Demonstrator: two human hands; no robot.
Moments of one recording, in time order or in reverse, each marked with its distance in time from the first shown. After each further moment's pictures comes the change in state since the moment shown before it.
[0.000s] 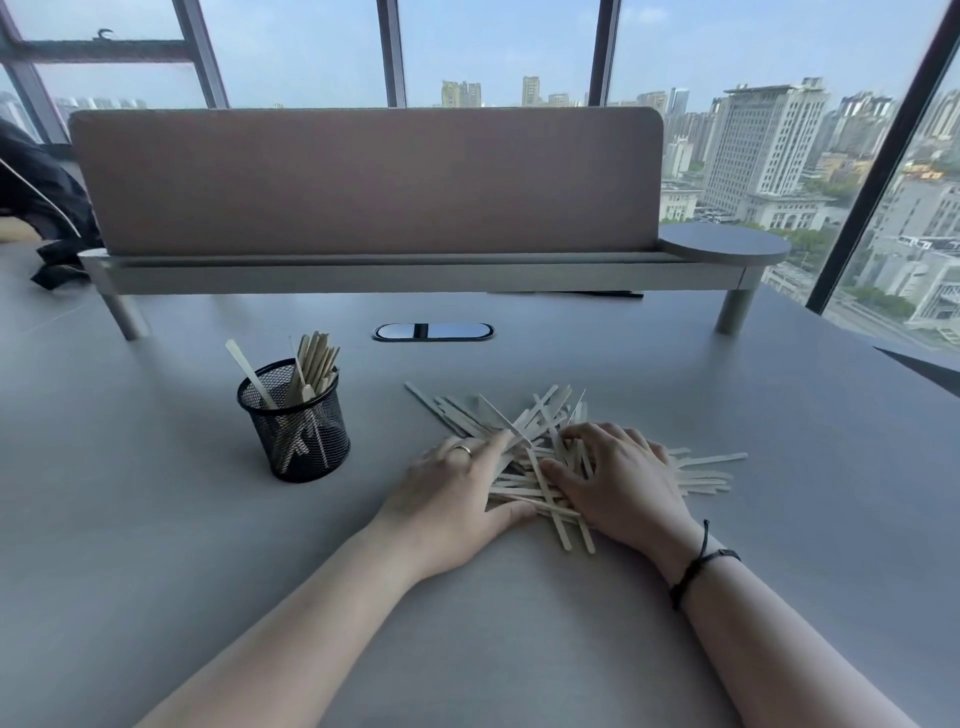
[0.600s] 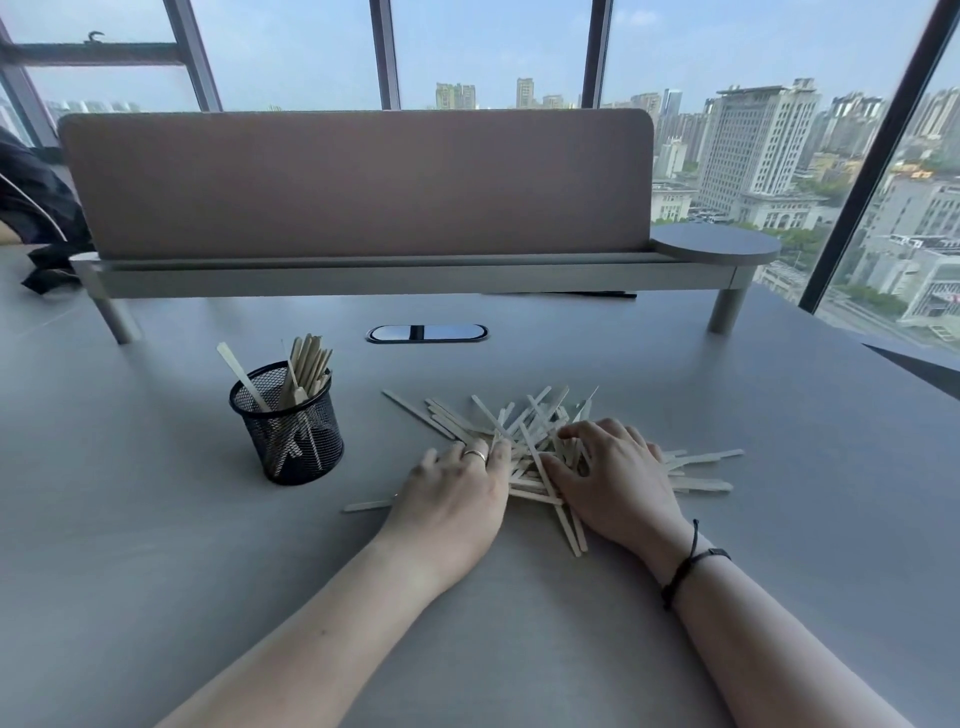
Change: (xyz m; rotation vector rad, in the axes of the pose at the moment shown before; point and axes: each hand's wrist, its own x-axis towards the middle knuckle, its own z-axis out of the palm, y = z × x) left_hand 0.000 0.019 0.003 0.375 0.133 0.102; right_hand 0.001 0.002 0.003 0.028 0.046 0.027
